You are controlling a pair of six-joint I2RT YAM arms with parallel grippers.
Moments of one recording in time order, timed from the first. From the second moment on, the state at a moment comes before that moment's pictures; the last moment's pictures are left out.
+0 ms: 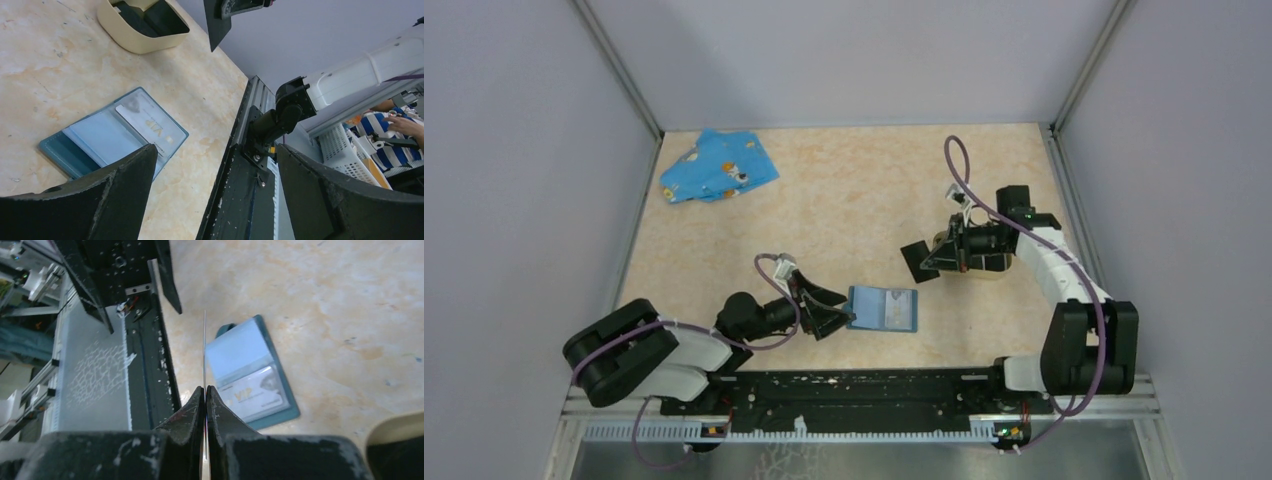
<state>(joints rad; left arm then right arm) -0.86 1.32 0.07 1.34 0.32 -0.75 0.00 1.34 0.93 -0.78 -1.24 -0.56</state>
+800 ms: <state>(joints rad) -0.93 1.80 0.39 1.51 0.37 -0.82 0.15 1.34 0.81 -0.60 -1.37 -0.45</state>
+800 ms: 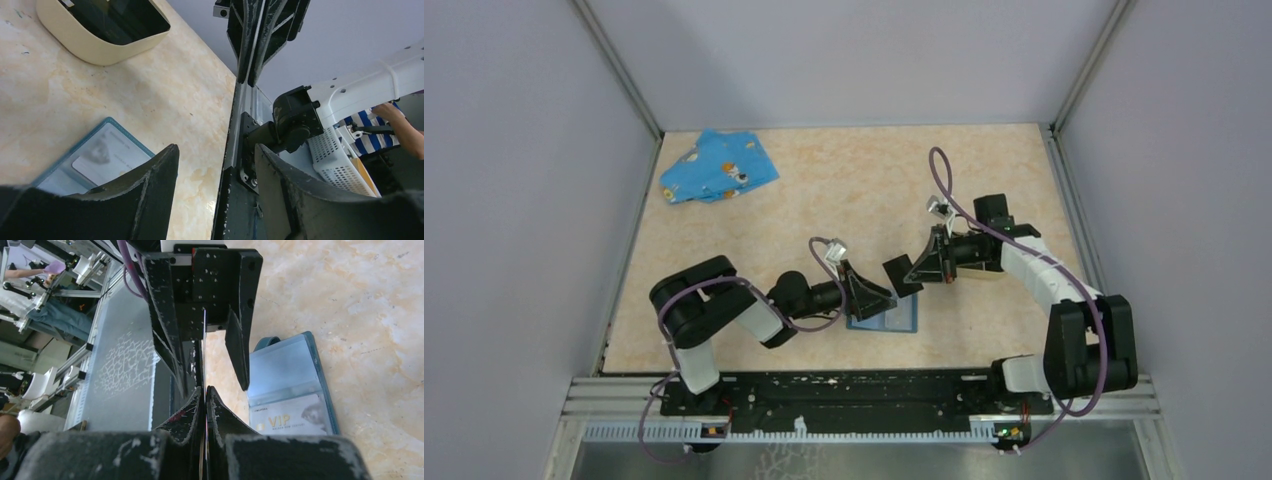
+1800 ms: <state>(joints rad) -0.94 1.60 0.49 1.10 0.56 -0.55 0.23 1.34 0.98 -0.86 -1.17 -0.71</state>
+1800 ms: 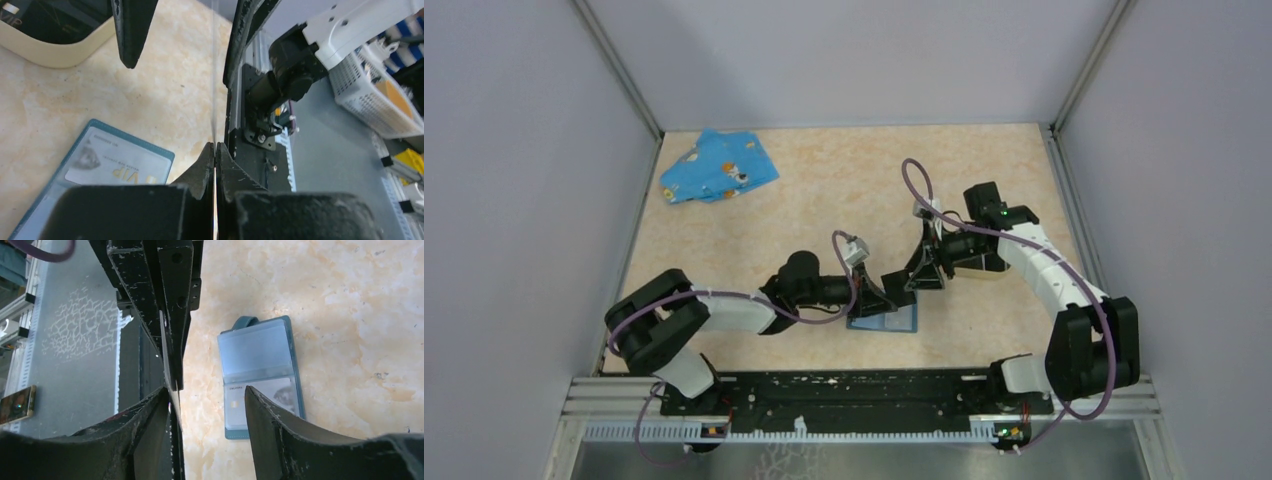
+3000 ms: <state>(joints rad) -0.94 1.58 0.75 0.25 0.69 -0.18 0.33 1.36 0.94 -0.98 -1.09 -0.89</state>
